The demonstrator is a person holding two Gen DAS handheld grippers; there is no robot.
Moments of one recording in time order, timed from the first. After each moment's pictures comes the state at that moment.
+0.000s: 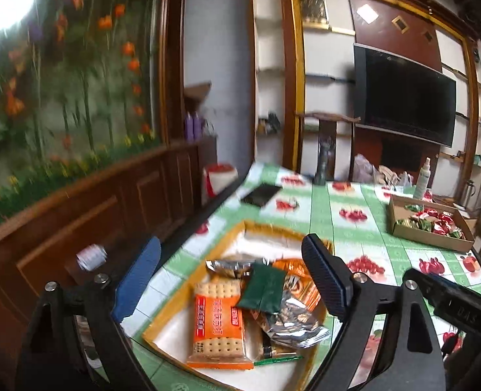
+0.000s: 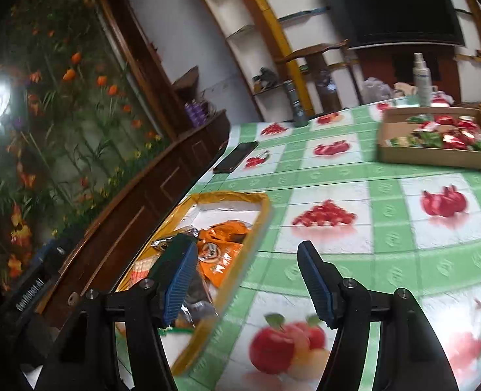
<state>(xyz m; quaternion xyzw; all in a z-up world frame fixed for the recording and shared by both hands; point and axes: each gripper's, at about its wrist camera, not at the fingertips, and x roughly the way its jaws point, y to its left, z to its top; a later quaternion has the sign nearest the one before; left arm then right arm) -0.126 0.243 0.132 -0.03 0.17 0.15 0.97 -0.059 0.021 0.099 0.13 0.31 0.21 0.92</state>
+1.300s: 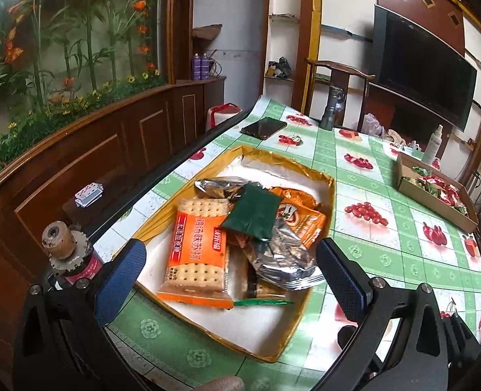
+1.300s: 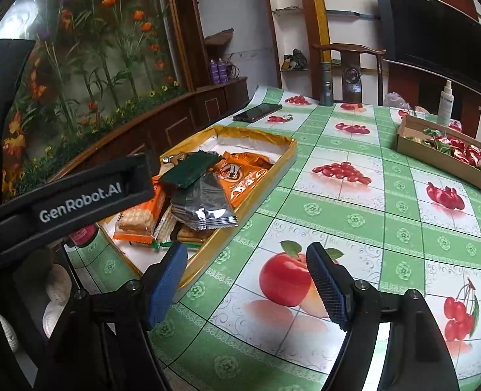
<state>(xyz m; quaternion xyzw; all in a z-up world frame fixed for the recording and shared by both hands) -0.111 0.238 0.079 -0.08 0.31 0.16 0.94 -0.122 0.073 0.059 -0.02 0.34 0.23 0.91</state>
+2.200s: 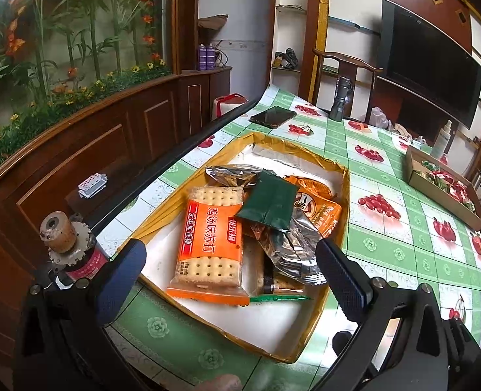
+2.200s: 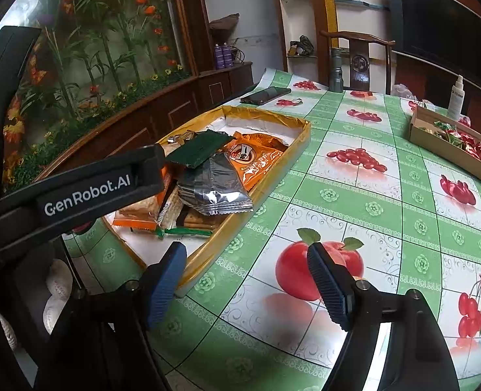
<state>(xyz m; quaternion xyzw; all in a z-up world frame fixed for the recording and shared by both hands) -0.107 0.251 0.068 -0.08 0.32 0.16 0.93 -0.119 0.093 0.046 -0.04 0.37 0.24 0.90</state>
